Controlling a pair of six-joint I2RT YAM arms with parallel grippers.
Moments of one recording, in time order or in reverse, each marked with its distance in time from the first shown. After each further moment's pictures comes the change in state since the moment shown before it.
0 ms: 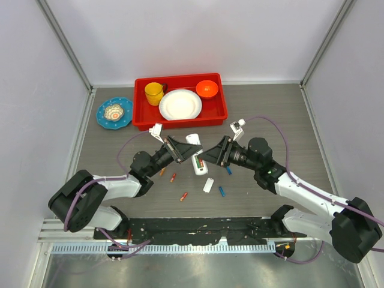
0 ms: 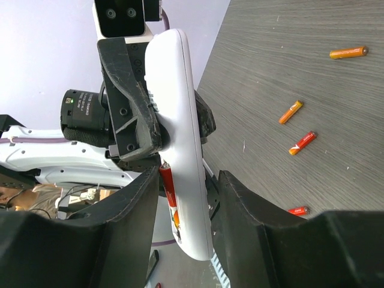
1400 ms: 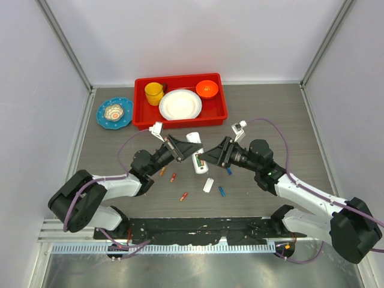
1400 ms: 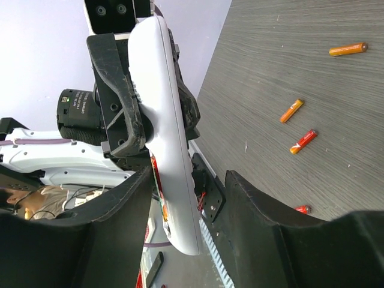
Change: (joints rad) left arm 0.001 -0.002 0.020 -0.022 0.000 0.012; right arm -0.006 0.000 -0.044 0.054 -0.001 0.035
